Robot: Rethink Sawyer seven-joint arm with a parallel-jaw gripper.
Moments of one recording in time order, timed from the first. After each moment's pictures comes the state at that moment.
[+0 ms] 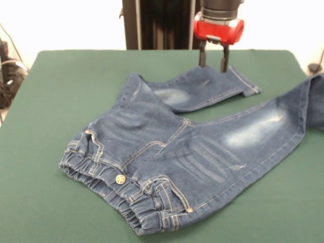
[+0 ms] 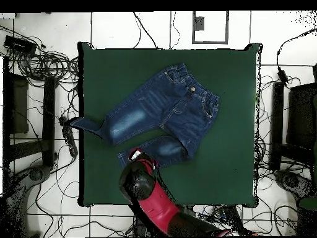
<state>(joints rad) -0.42 -0.74 0.62 2.57 0.99 -0.55 1.42</state>
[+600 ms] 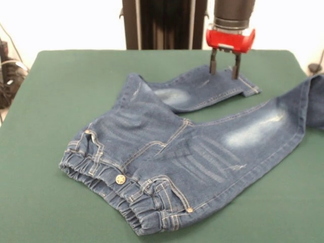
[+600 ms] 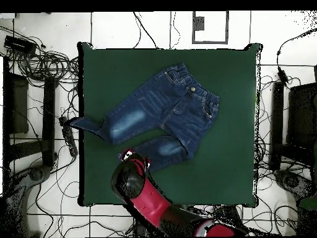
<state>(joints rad) -0.32 -0.66 0.53 2.50 0.91 -0.54 1.43</state>
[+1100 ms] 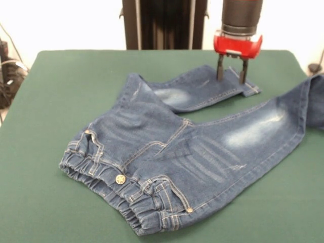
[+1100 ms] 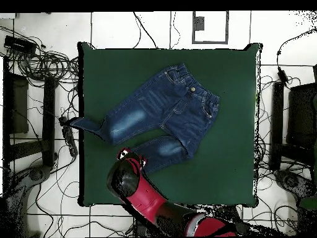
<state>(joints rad) -0.28 -0.62 0.49 2.45 0.85 -0.55 1.44</state>
